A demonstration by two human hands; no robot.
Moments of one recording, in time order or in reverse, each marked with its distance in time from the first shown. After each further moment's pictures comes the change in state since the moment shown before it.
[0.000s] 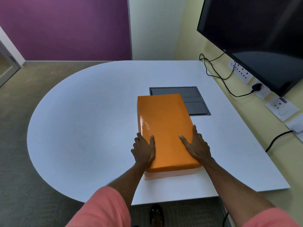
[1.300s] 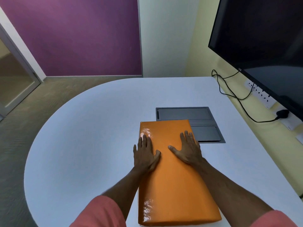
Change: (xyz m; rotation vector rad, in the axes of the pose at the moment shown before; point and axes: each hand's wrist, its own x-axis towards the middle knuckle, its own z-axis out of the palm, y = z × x) left_hand 0.122 0.047 -0.001 0.330 -0.016 0.324; right_hand 0.138 -0.073 -0.005 -0.212 -0.055 -0.293
